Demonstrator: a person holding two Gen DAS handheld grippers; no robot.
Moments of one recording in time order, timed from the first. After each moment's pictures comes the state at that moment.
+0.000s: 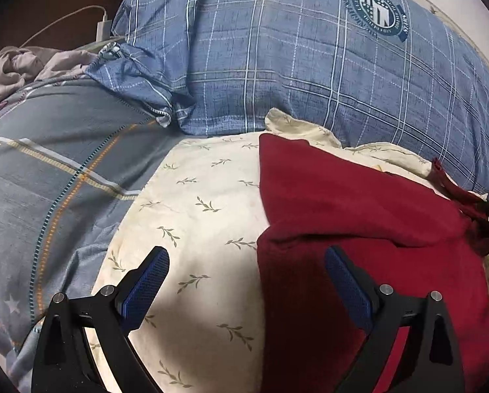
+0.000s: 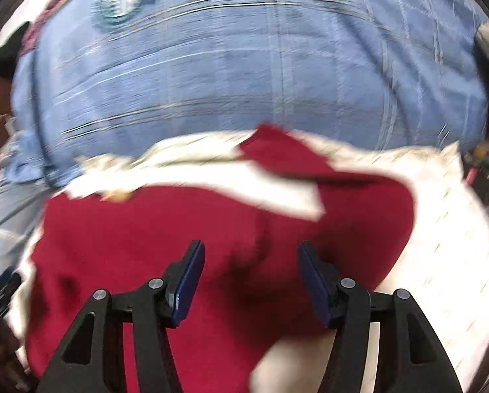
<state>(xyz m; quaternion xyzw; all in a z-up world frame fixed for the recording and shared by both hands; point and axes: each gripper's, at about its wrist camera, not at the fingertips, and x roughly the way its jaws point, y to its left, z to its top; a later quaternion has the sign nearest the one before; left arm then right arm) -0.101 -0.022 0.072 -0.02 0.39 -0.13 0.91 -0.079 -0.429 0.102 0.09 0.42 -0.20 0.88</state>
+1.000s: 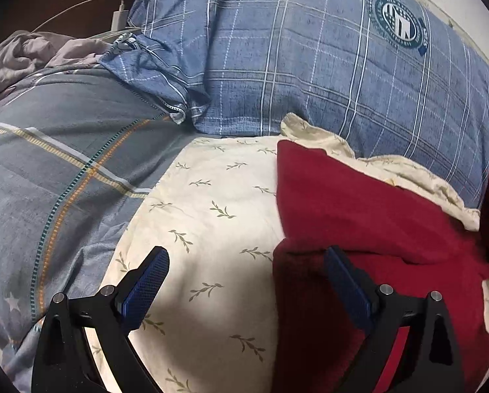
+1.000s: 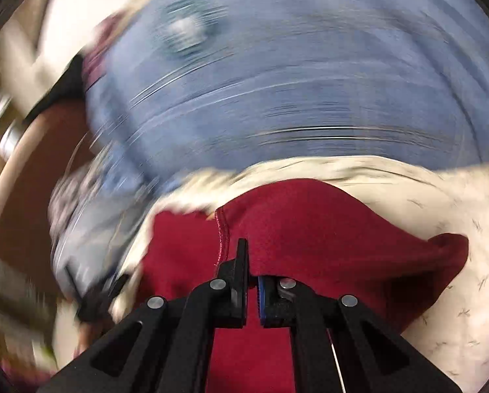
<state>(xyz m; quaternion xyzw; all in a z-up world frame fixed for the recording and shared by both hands) -0.090 -0.018 0.072 -0.05 0.39 -0.11 0.91 -0.115 -0.390 0.189 0.17 0.45 0.11 0.87</state>
